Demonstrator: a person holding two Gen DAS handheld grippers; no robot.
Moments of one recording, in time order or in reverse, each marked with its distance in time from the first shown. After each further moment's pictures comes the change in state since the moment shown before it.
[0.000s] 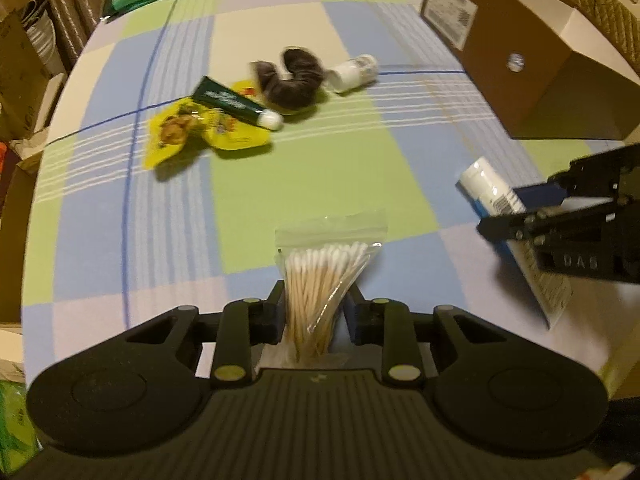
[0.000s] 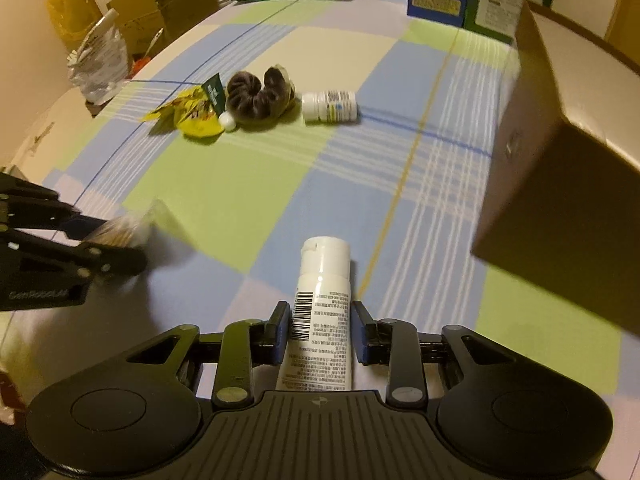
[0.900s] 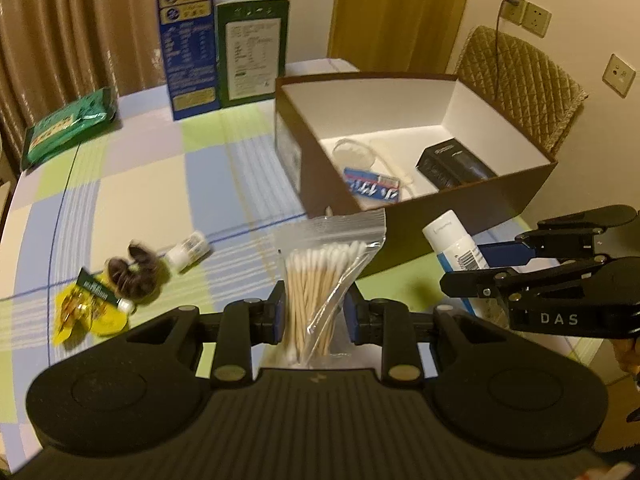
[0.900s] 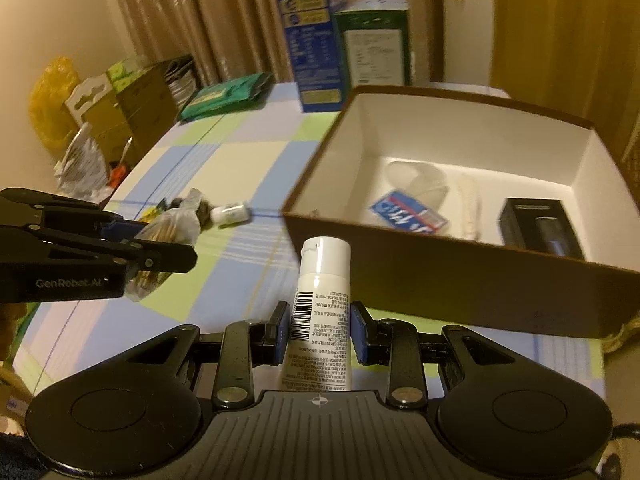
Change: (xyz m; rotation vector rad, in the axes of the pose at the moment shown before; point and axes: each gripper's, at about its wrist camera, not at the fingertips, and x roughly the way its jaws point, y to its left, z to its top) left arm -0.066 -0.134 0.089 0.136 -0.250 -0.130; right arm -0.133 -0.101 -0.017 0.168 -0.252 -0.025
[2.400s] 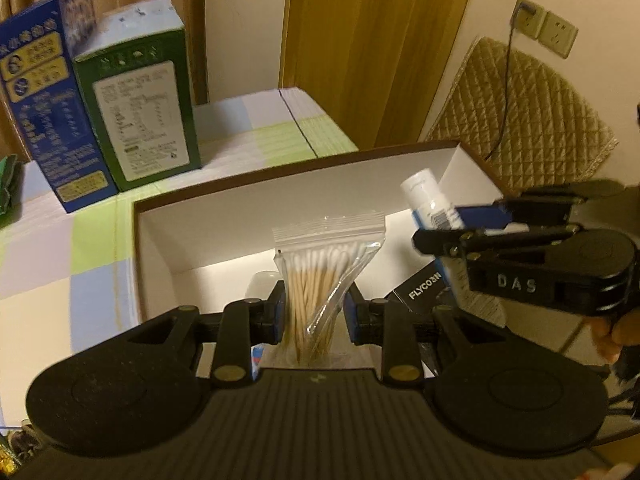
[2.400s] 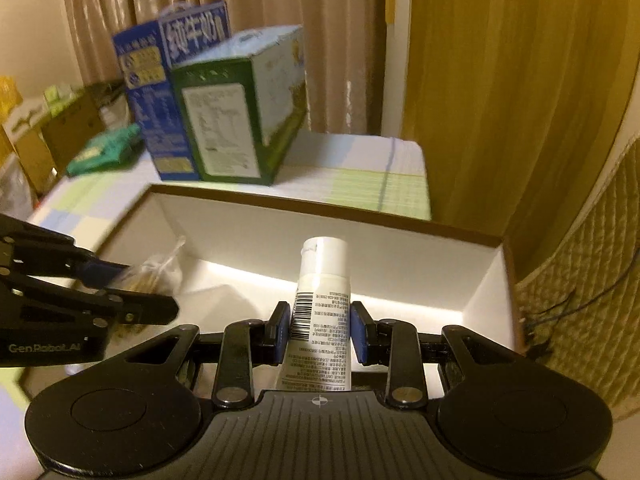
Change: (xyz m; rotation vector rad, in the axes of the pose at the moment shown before) left arm 0.162 -0.068 0.171 0.002 0.030 -0.032; right arm 0.060 -0.198 0.127 -0.058 -0.043 -0.131
